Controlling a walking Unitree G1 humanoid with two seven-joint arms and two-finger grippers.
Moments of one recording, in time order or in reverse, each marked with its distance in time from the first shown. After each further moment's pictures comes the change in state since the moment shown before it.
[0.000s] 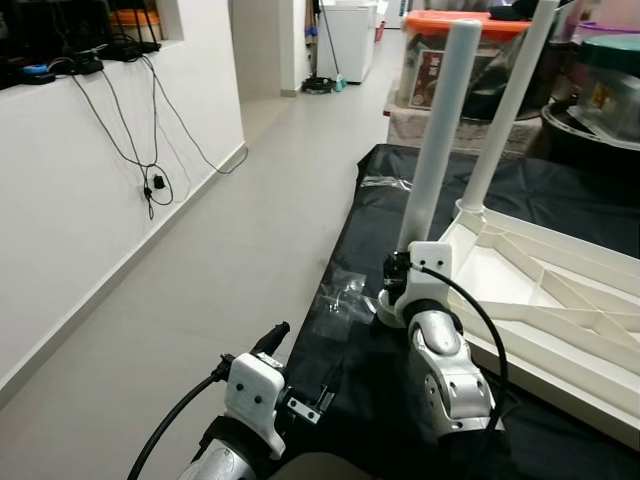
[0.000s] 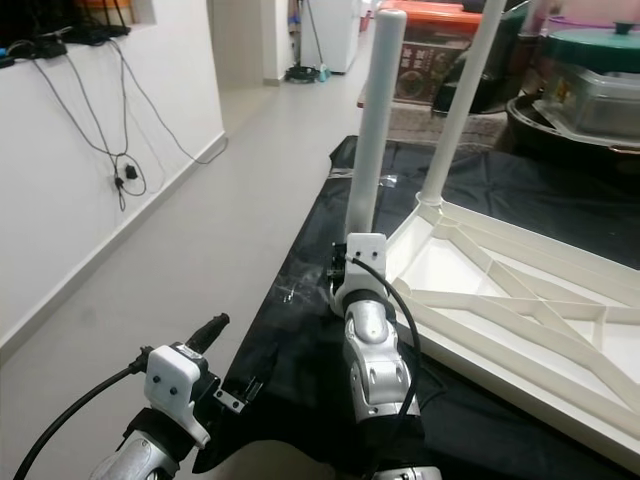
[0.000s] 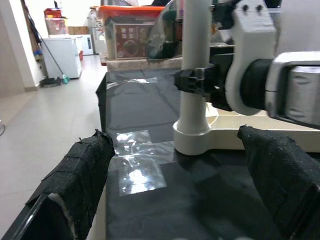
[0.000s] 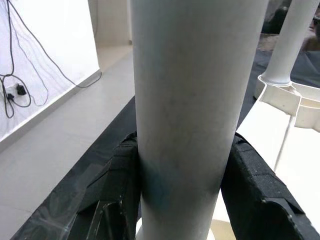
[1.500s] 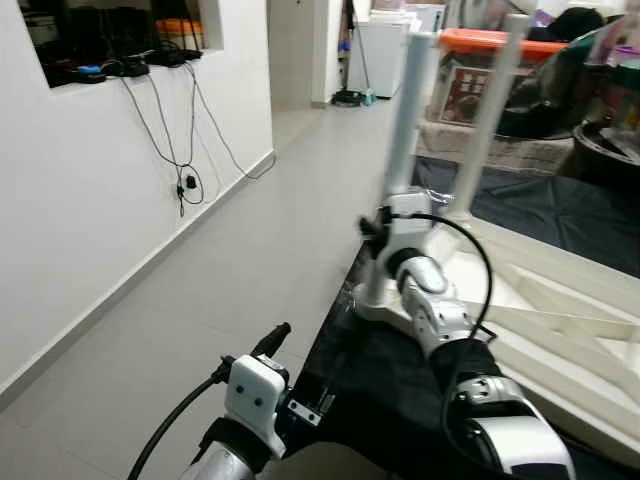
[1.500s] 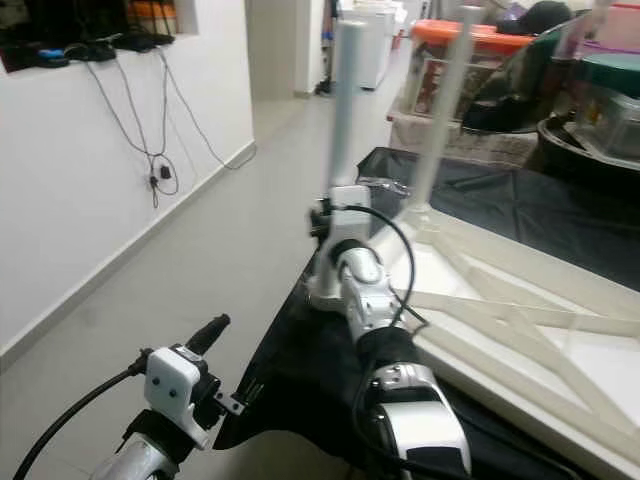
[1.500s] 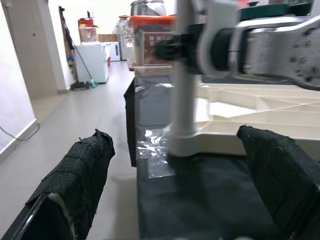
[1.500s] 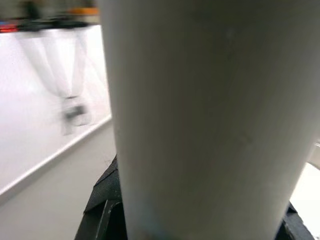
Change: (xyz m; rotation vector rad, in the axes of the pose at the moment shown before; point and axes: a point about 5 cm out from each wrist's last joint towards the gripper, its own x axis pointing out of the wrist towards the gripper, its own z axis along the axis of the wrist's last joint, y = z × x) left arm -0.001 0.001 0.001 0.005 -0.006 0.012; right arm 0.058 -0.015 0.035 0.045 -0.089 0.065
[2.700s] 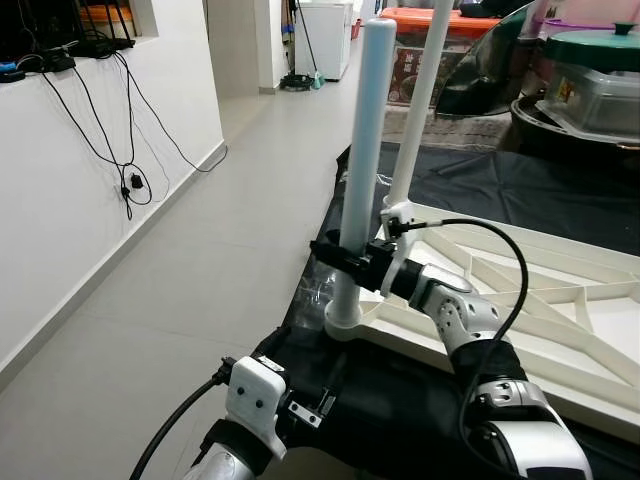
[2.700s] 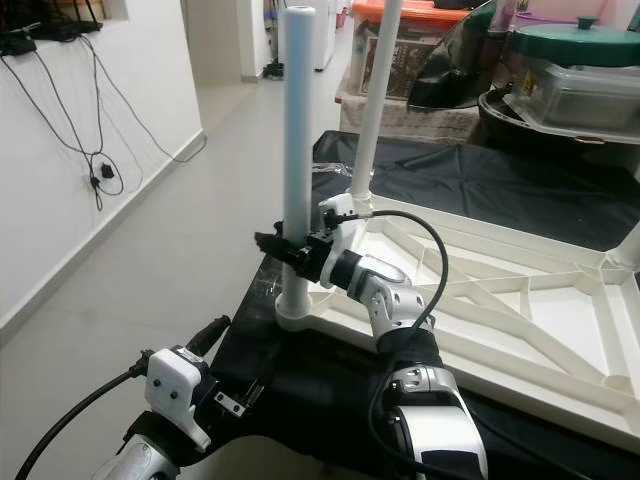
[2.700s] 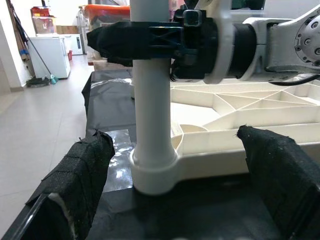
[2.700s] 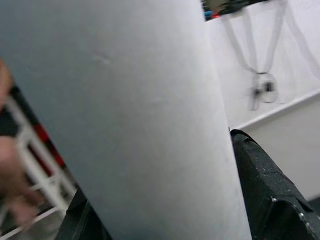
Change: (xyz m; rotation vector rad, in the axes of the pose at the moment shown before) left arm -0.001 -0.003 -0.001 -0.005 0.001 -0.006; right arm -0.031 0.040 0.000 0.282 0.117 1.122
